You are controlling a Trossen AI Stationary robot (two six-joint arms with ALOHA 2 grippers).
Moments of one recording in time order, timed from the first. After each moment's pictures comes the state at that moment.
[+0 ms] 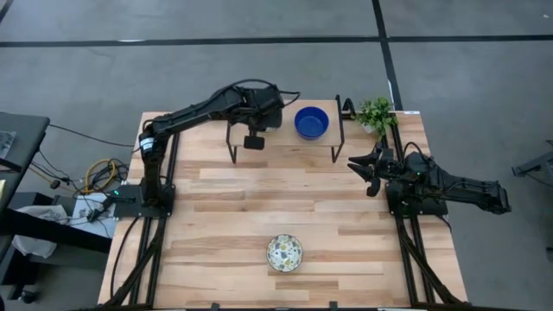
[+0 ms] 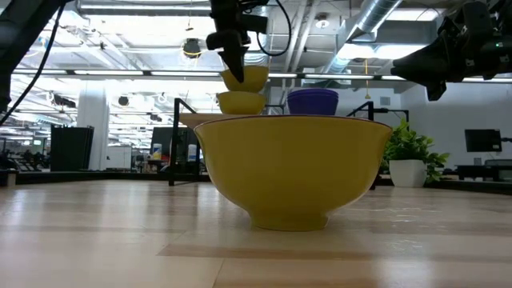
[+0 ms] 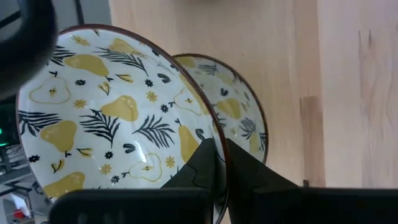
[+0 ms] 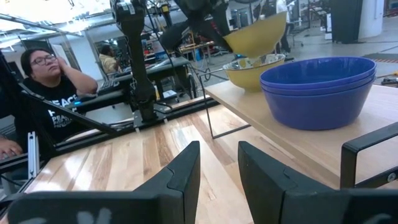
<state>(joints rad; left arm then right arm) 0.30 1.79 2.08 -1.27 -0.35 0.62 -0.19 0.10 0.14 -0.05 0.05 0.18</state>
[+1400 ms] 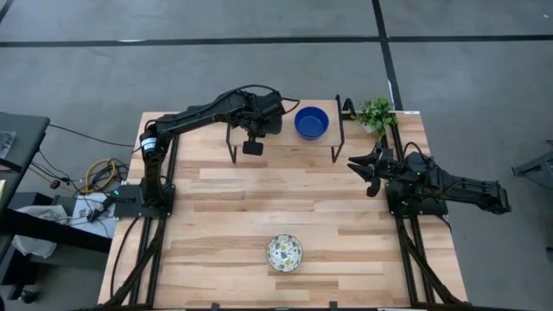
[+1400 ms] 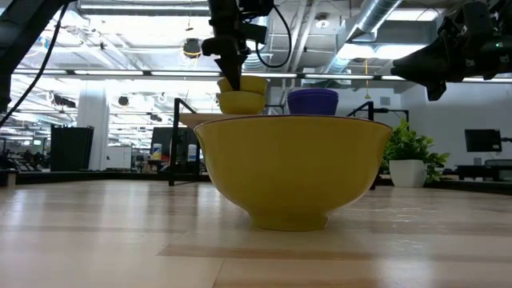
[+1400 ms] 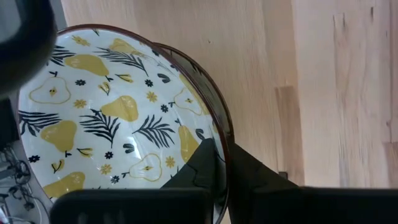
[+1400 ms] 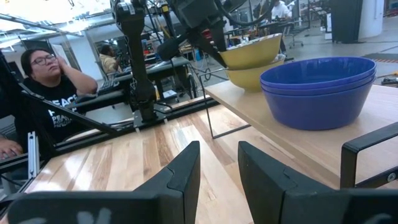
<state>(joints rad) 0.29 1.79 2.02 -1.29 -0.30 0.61 -0.19 0.10 0.14 -0.05 0.05 0.18</state>
